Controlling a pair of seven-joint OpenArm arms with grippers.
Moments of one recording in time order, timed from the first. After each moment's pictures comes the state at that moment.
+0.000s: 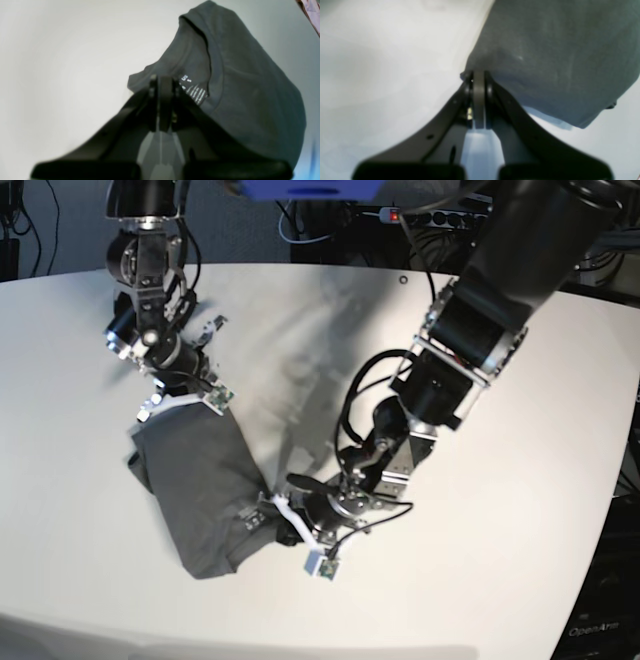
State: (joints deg) left arm -38.3 4.2 33.8 30.7 -33.6 -13.8 5.9; right arm -9.4 1.2 8.3 92.4 -41.8 40.5 -17.5
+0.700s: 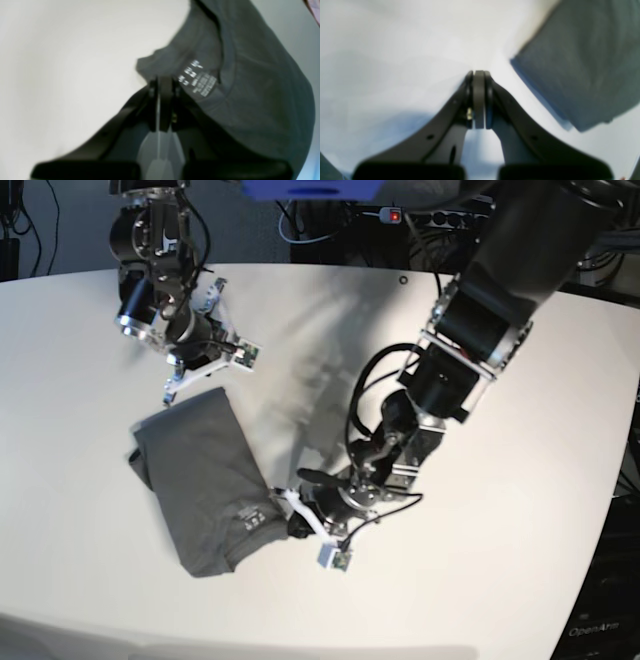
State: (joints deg) left arm -36.9 2.6 33.7 30.7 -36.1 -14.0 6.1; right arm -14.7 2.5 3.1 101.1 -49.1 40.5 -18.6
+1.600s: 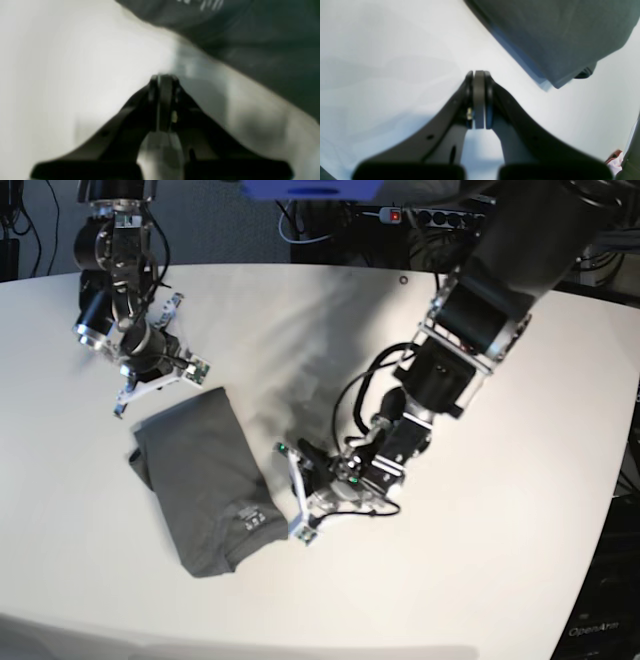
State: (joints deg) left arm -36.0 3.5 34.0 35.5 -14.4 -14.2 25.3; right arm -13.2 7.5 8.6 101.1 -47.2 40.5 -19.2
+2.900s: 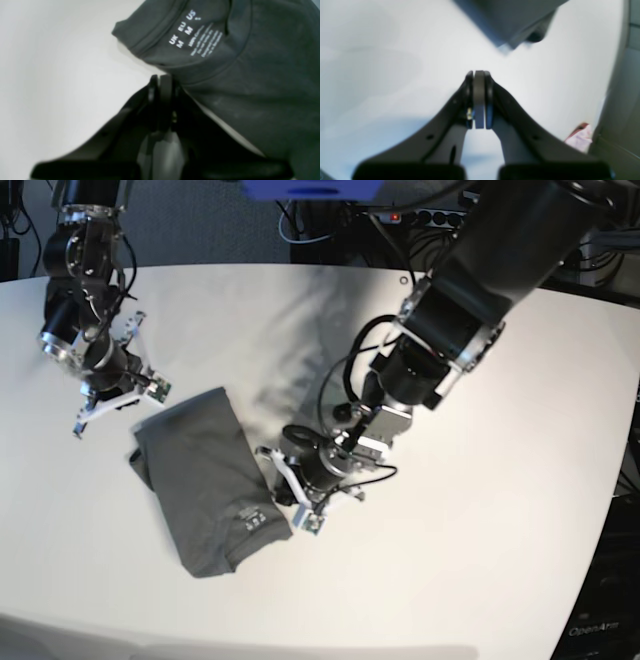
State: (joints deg) left arm -37.0 8.8 34.2 15.4 -21.4 -14.0 -7.0; right arm -11.5 12.4 12.6 105.1 -47.5 40.5 -19.2
